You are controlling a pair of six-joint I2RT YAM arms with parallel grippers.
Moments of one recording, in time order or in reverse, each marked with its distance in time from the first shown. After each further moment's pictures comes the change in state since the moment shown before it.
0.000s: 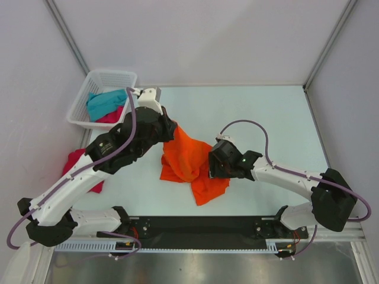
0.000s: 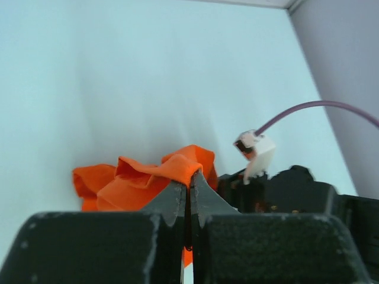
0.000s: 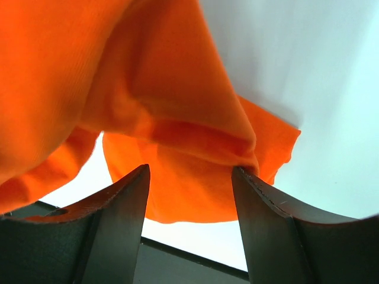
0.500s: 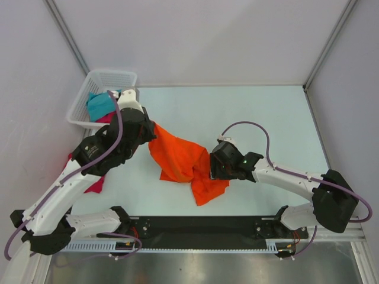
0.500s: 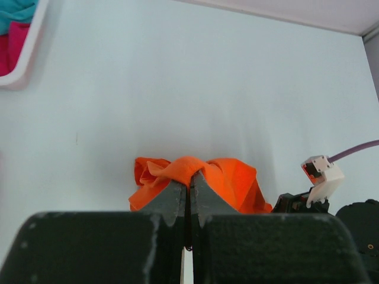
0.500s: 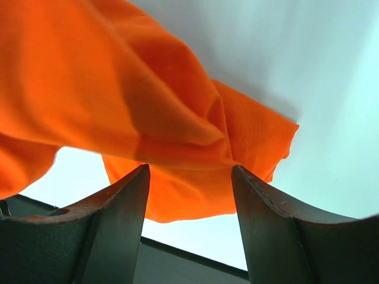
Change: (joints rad) left arm 0.102 -0.063 -0.011 -0.146 -0.136 -0.013; right arm -0.001 -0.018 -0.033 0.011 -0.002 0.017
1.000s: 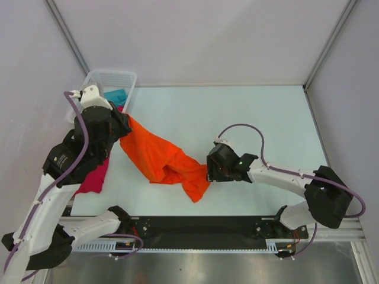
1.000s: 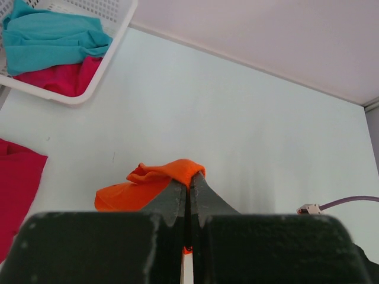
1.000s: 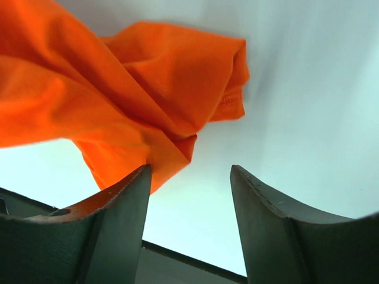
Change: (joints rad) left arm 0.177 -0.094 0.088 -0.057 -0.023 0.032; right arm 0.019 0.051 -0.012 0.053 -0.022 0.015
